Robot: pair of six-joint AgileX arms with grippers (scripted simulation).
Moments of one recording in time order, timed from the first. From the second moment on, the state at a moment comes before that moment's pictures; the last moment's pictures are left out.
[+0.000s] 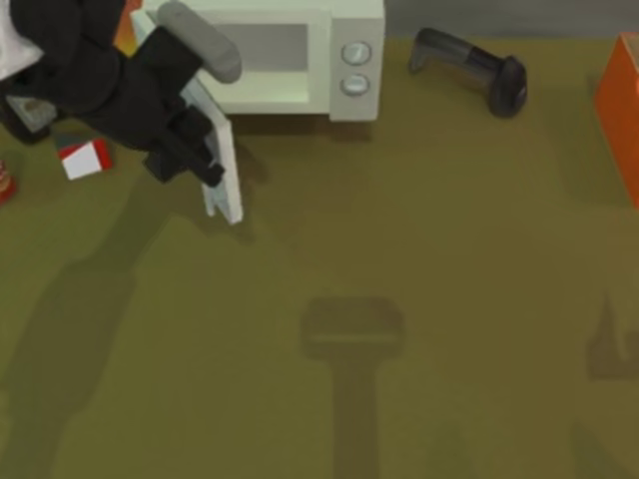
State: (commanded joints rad) left arm -0.30 1.76 1.40 -0.76 0.28 0.52; right arm 0.00 0.00 0.00 0.00 0.00 0.00
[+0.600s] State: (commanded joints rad) left arm -0.29 1.76 1.40 -0.78 0.30 0.55; right arm 0.00 0.00 0.00 0.00 0.00 0.00
